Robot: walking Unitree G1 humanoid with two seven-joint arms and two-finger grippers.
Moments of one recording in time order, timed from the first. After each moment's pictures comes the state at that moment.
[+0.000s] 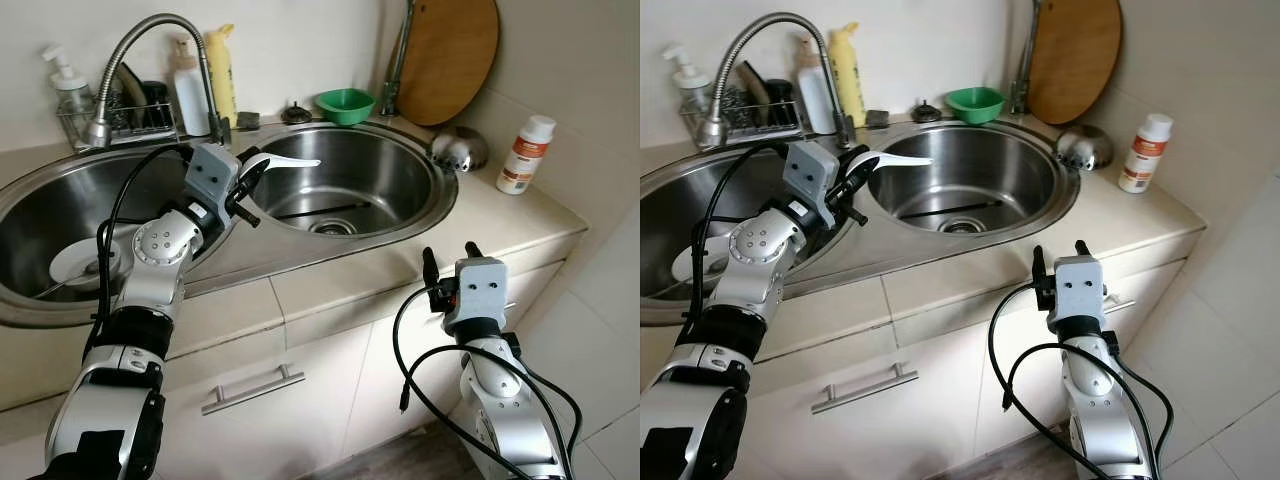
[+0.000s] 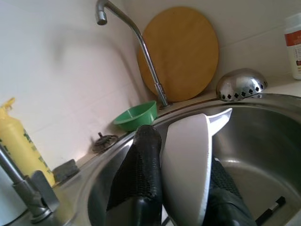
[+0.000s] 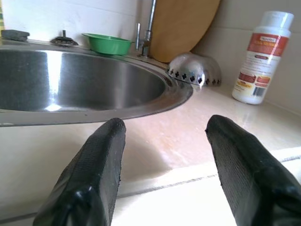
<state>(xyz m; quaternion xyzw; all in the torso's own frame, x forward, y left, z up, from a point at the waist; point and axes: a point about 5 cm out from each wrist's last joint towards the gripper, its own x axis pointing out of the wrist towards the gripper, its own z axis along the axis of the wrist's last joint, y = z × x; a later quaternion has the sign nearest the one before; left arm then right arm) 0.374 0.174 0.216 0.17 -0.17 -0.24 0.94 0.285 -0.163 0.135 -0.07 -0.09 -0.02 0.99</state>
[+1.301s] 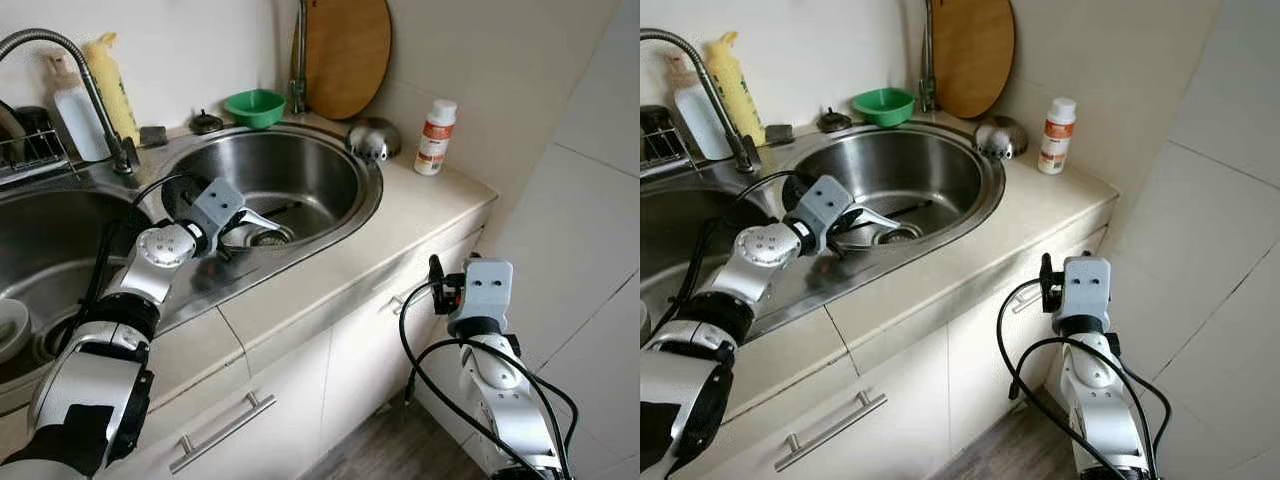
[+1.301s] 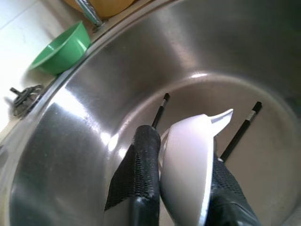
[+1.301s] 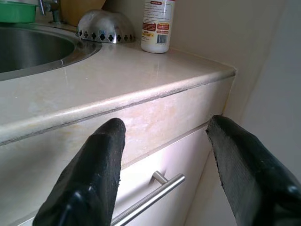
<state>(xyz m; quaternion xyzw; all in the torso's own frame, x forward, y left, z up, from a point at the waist) 0.393 0.196 0.177 0.30 0.04 -0.22 0.93 0.292 -0.172 0.126 -0.04 -0.05 -0.05 1.00</state>
